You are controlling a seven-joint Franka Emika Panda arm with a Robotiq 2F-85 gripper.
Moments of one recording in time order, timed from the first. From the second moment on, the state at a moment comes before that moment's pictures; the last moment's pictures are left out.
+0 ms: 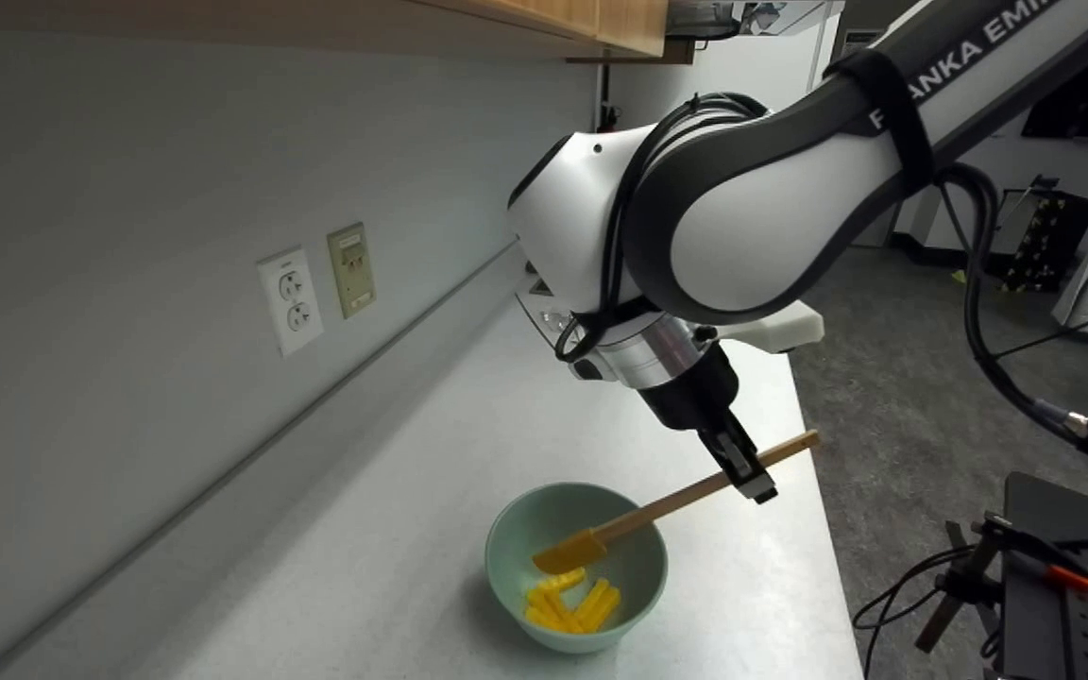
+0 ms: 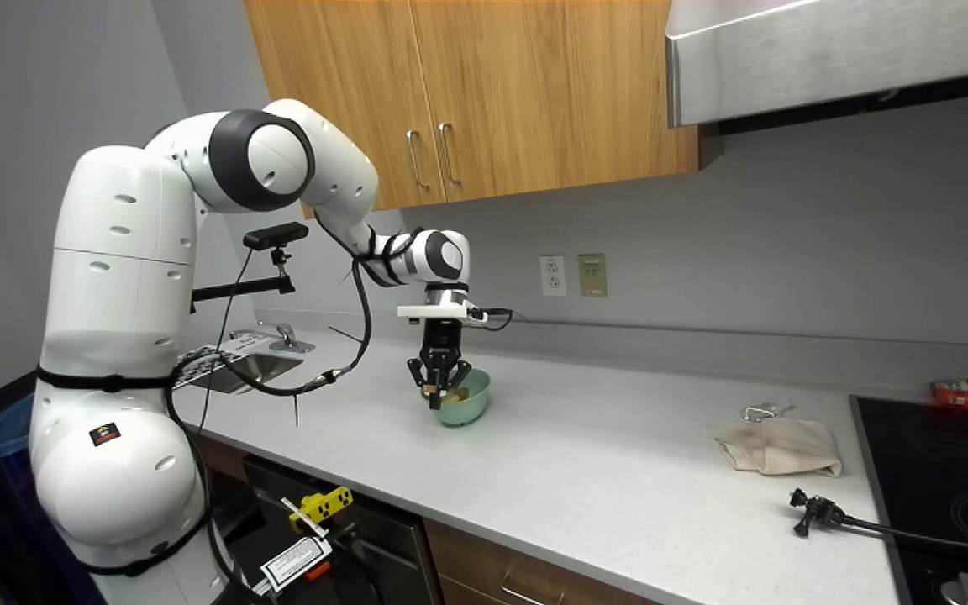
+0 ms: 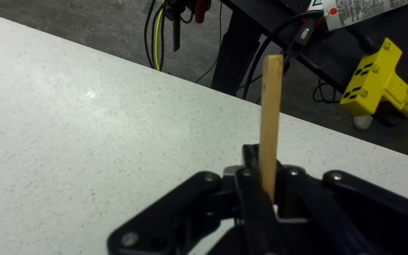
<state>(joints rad) 0.22 0.41 0.20 -1.89 -0.20 1.67 -0.22</state>
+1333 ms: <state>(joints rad) 0.25 0.41 0.19 -1.91 -0.40 1.65 0.00</state>
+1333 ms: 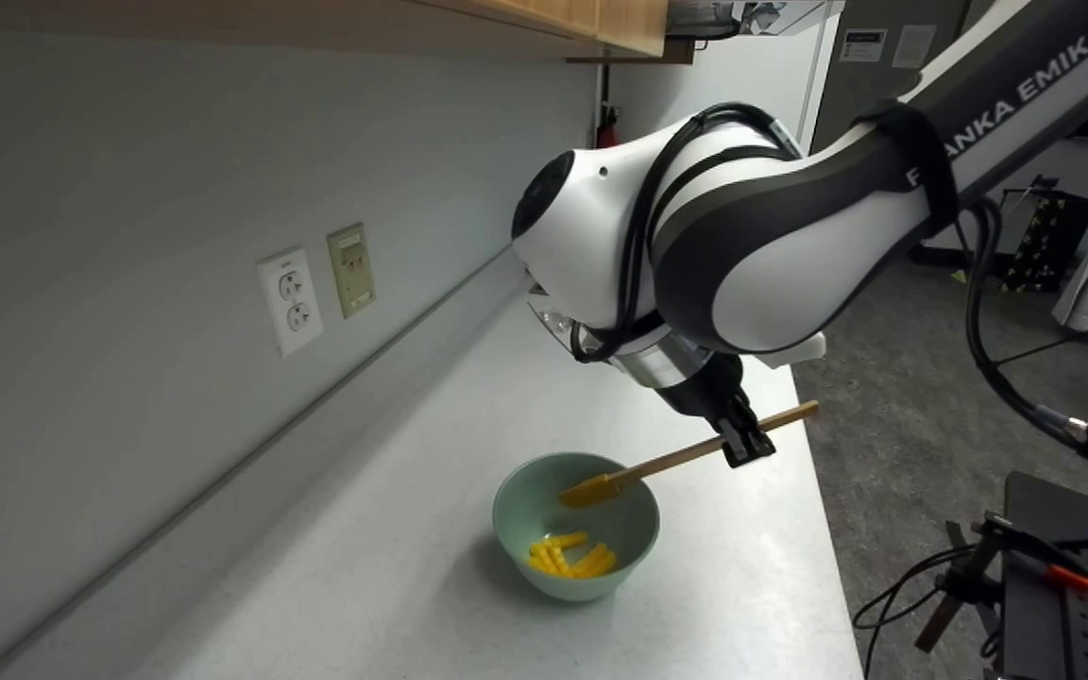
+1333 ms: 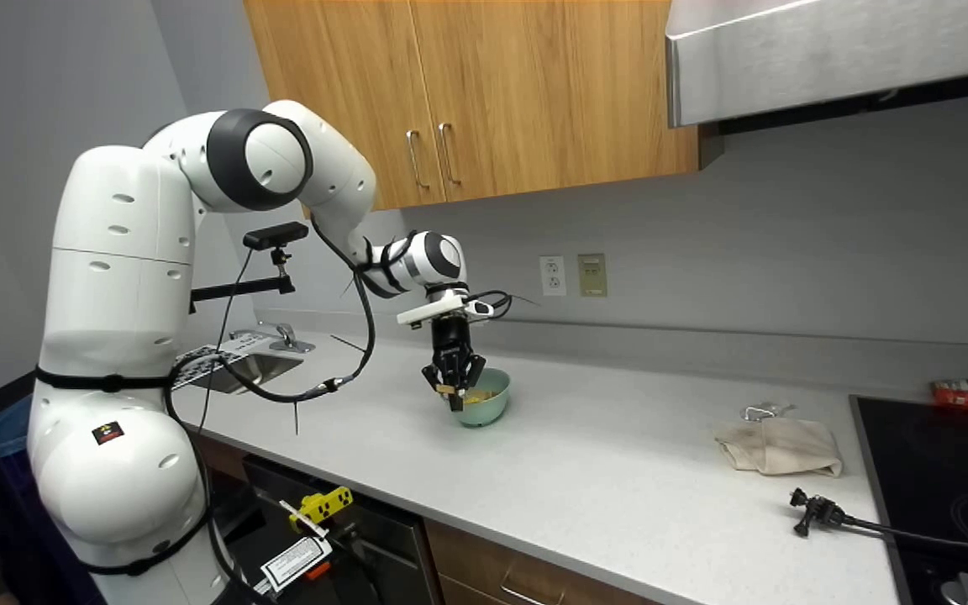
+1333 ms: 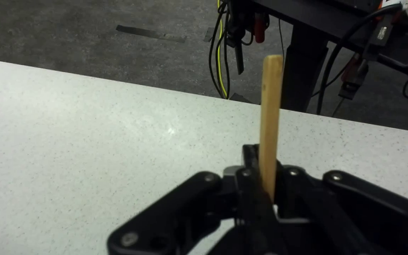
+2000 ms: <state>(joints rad) 0.24 0.41 0.22 -1.91 -0.23 1.69 -0.18</state>
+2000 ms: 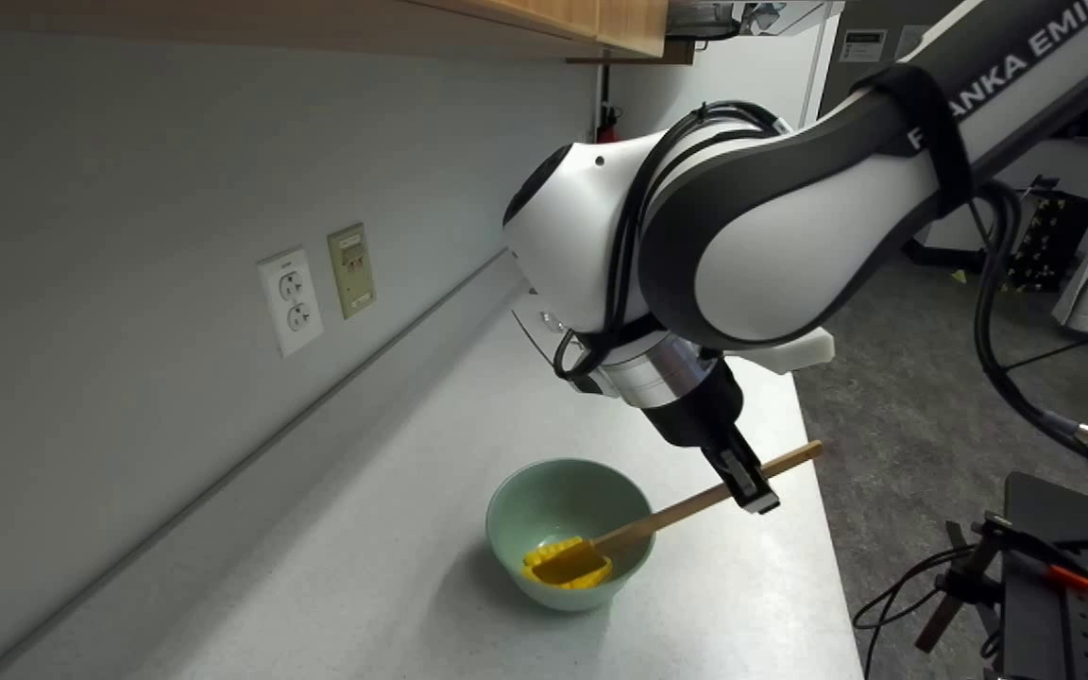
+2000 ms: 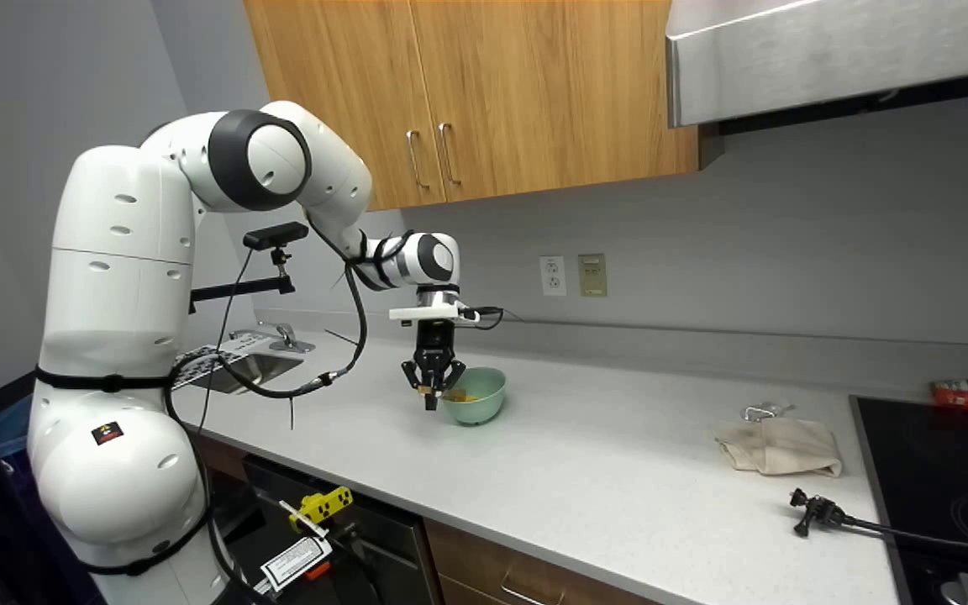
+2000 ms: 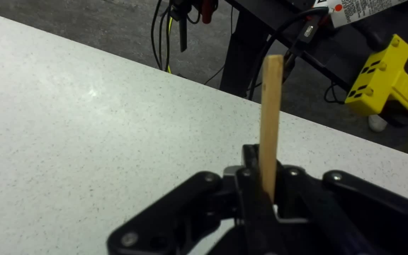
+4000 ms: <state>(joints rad) 0.26 0.27 0.18 -2.05 -0.35 2.10 0.14</state>
